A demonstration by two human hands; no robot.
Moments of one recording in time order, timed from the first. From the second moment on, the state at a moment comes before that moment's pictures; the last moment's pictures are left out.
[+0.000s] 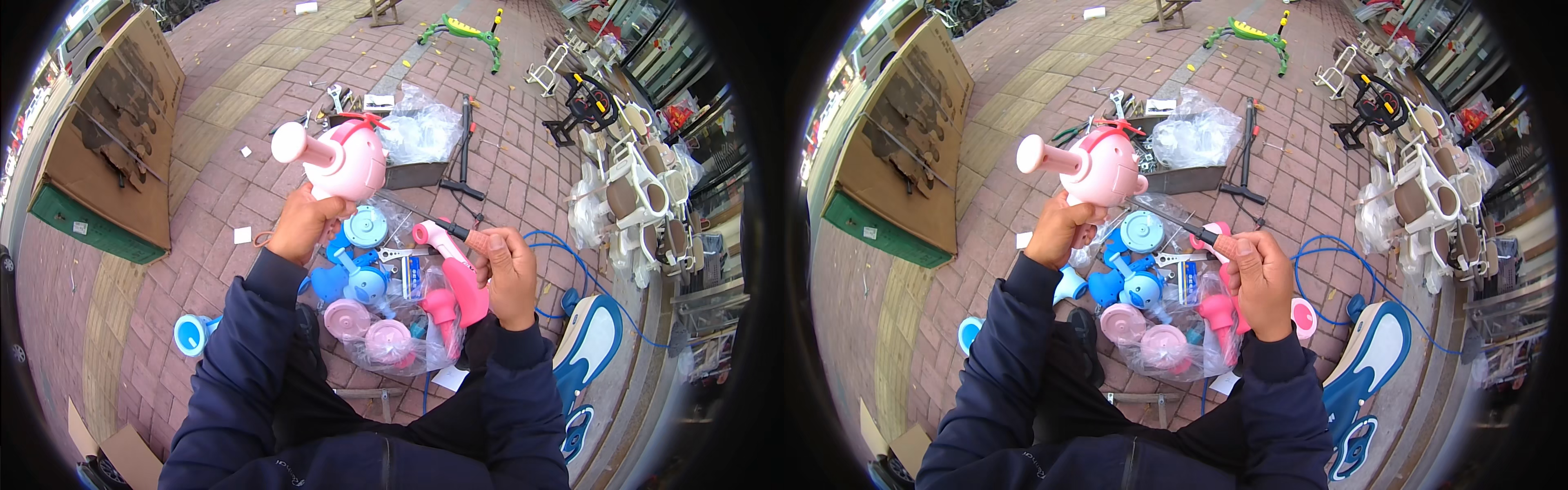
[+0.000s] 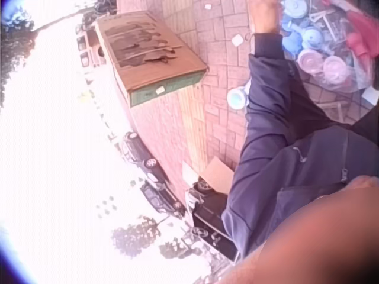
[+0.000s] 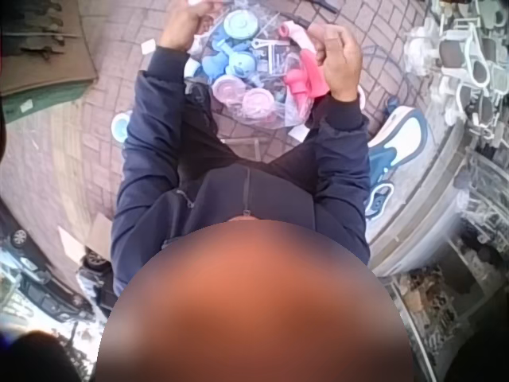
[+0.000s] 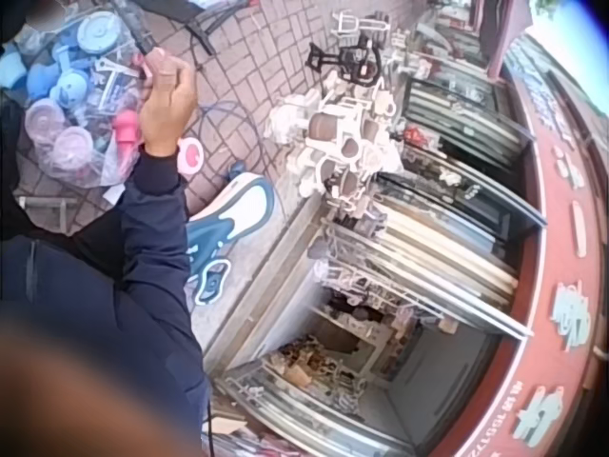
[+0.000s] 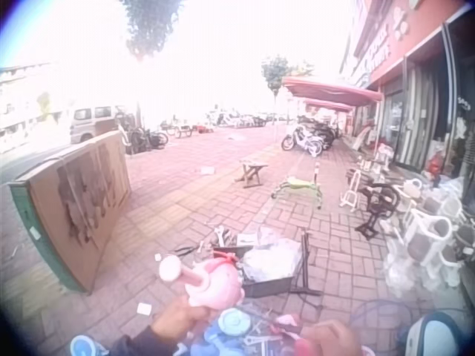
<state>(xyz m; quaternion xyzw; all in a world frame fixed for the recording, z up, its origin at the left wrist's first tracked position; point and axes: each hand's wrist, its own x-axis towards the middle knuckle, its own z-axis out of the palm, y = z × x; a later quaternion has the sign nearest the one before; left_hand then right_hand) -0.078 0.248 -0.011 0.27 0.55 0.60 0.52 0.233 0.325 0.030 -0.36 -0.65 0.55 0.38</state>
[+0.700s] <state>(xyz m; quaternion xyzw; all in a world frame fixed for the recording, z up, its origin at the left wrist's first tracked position) -0.074 0.253 -0.021 0.28 0.53 0.58 0.55 0.223 0.318 0.035 -0.33 -0.62 0.50 0.50</state>
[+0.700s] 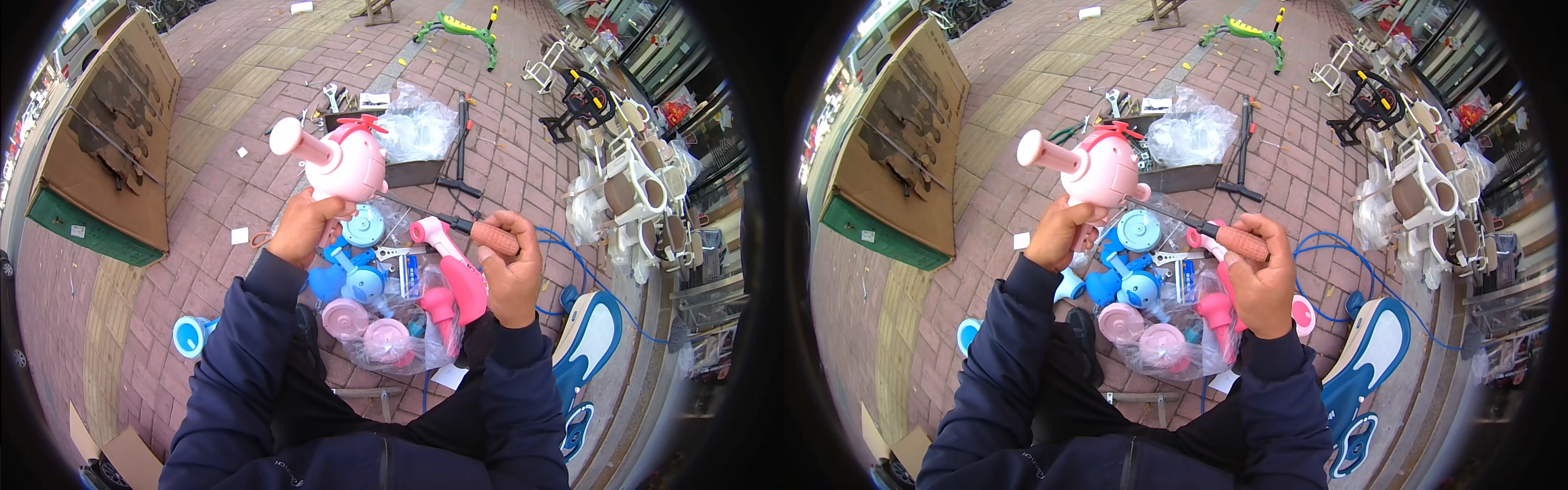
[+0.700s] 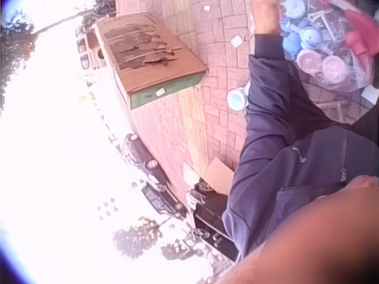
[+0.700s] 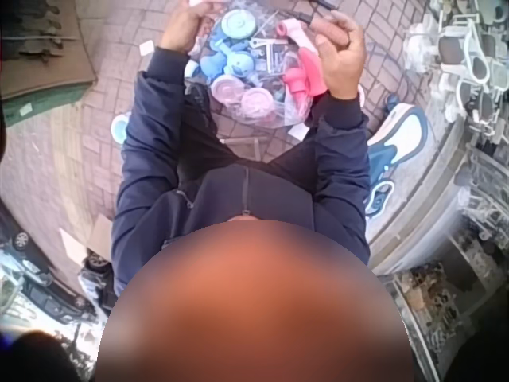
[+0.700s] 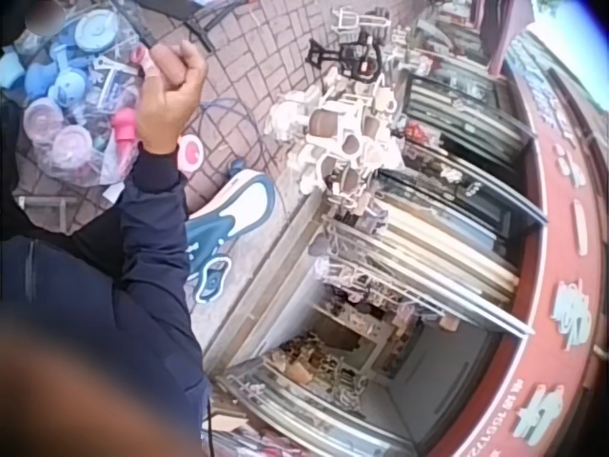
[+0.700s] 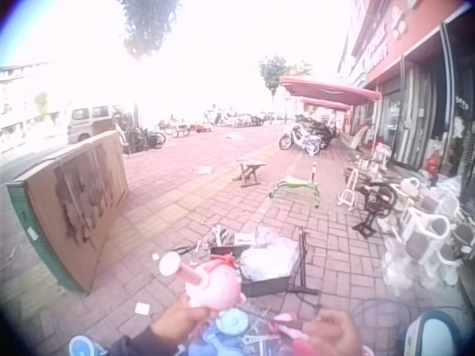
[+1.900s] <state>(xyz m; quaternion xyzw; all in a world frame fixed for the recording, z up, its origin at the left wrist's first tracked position) -0.004 0.231 -0.022 0.20 0.43 0.45 0.76 0.211 0.316 0.026 -0.38 -0.82 0.31 0.29</state>
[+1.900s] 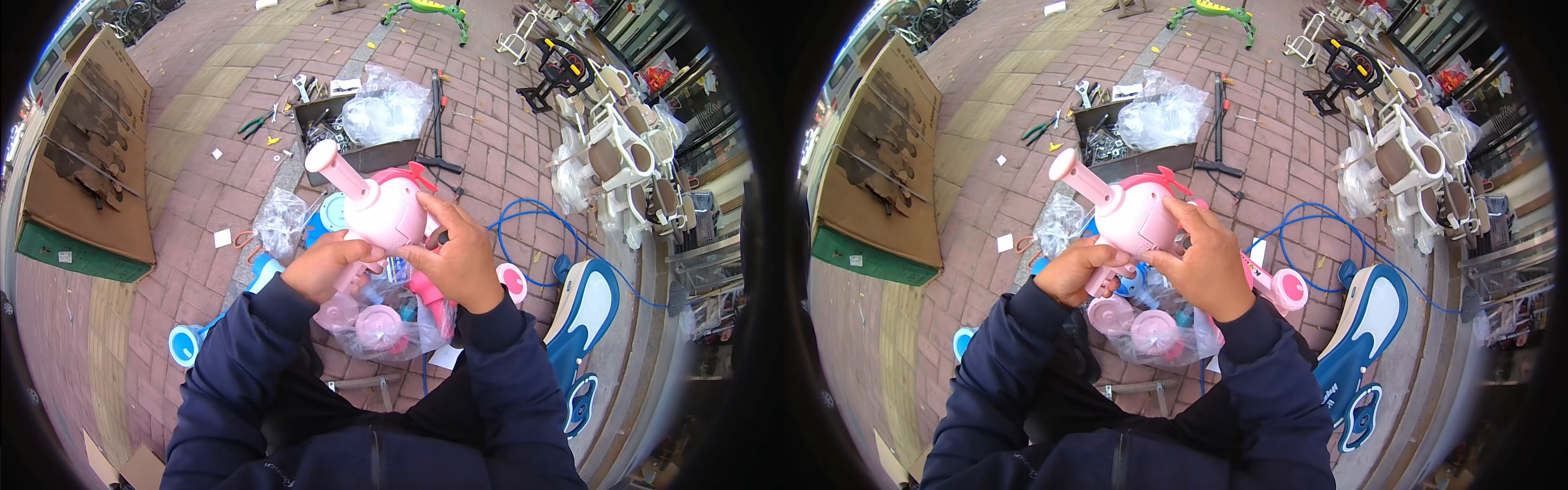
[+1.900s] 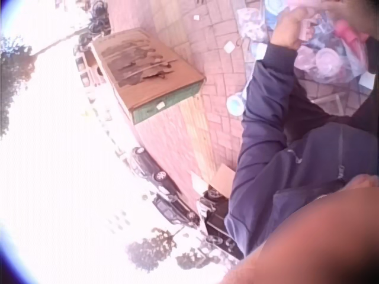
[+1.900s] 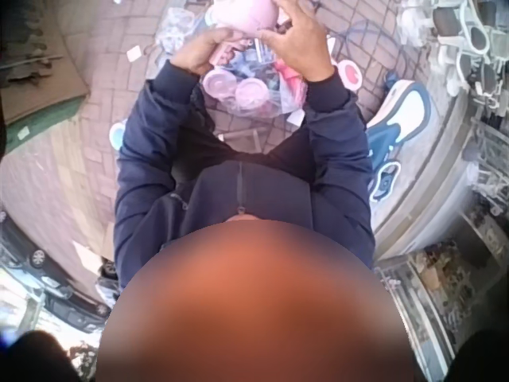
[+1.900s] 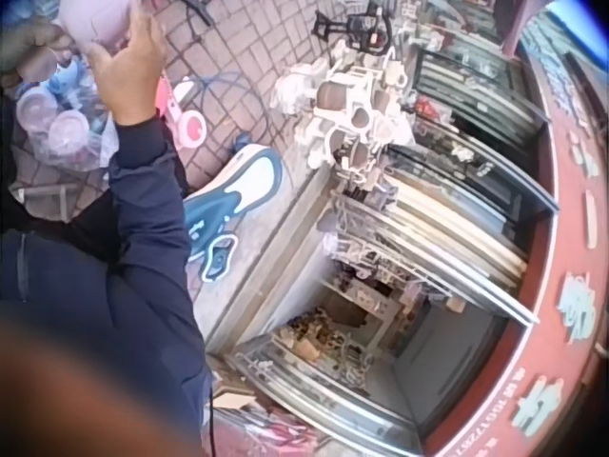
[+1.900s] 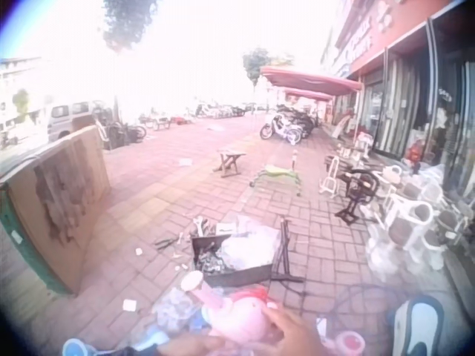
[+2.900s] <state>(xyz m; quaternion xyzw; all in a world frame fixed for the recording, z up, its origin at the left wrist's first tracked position) -0.007 0.240 -0.027 0.07 0.21 0.68 0.70 0.197 0.300 -0.001 -0.27 -0.87 0.09 0.40</state>
